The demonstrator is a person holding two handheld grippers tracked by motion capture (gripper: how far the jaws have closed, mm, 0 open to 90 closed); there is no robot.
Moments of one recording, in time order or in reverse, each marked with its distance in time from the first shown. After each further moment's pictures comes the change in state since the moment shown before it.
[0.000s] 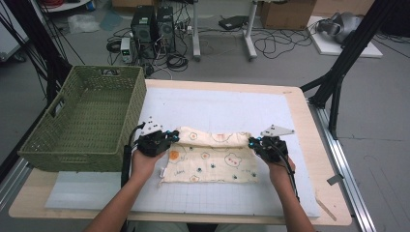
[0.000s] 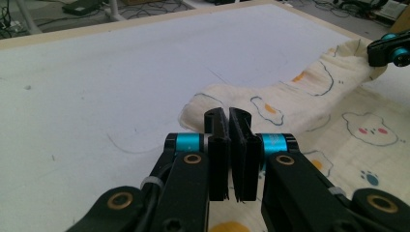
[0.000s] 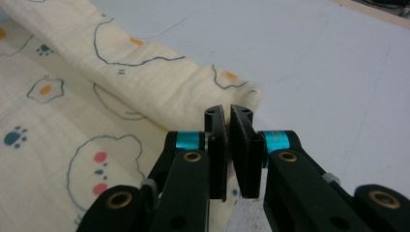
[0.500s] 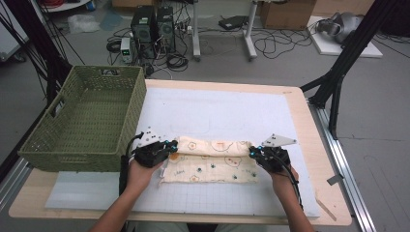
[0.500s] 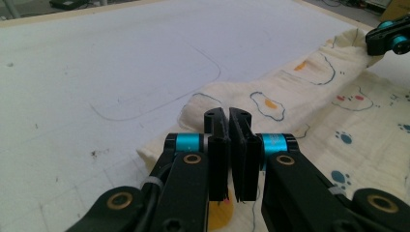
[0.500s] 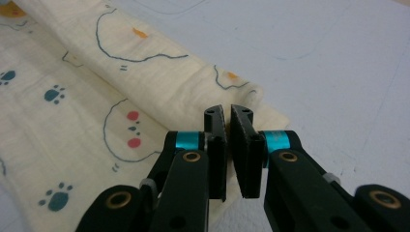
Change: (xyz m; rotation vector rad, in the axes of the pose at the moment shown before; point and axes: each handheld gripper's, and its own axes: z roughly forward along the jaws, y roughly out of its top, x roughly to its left) left arm -0.011 -0.019 -0.015 0.024 -0.029 0.018; right arm 0.012 -0.018 -0.015 0.016 0.038 -0.031
